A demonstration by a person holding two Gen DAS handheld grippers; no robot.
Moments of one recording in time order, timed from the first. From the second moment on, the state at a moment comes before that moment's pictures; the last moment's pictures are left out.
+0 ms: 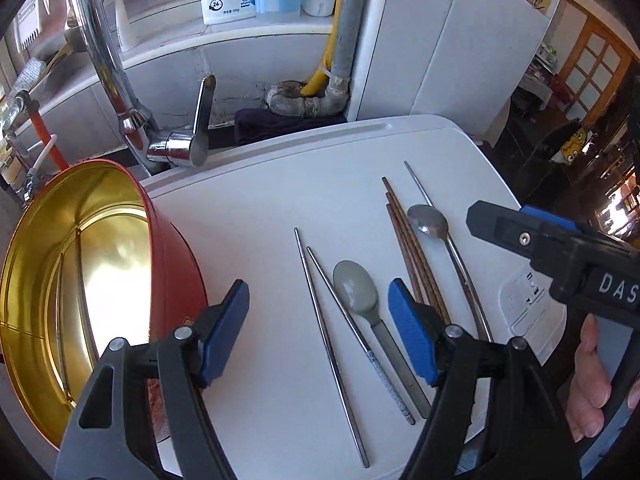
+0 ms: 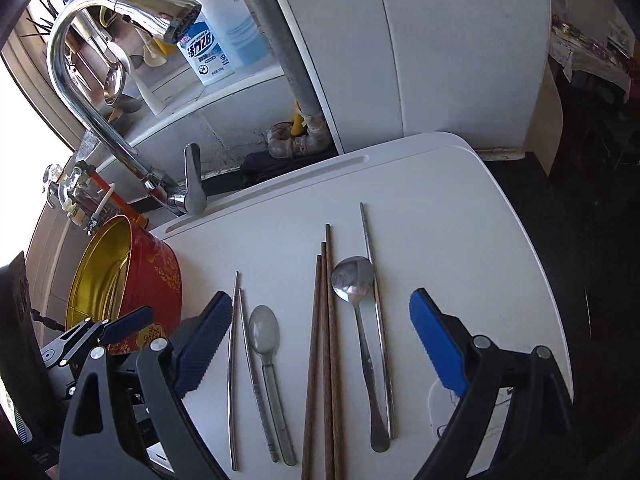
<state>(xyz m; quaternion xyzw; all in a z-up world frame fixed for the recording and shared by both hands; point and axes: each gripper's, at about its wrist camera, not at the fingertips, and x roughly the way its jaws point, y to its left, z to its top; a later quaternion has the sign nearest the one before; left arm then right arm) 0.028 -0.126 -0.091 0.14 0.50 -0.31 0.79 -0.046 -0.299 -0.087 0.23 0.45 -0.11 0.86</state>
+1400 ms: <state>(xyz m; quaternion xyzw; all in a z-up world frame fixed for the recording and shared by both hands) 0.010 -0.117 -0.138 0.13 0.52 -0.29 0.79 -0.027 -0.290 -0.147 0.11 0.53 -0.12 0.83</state>
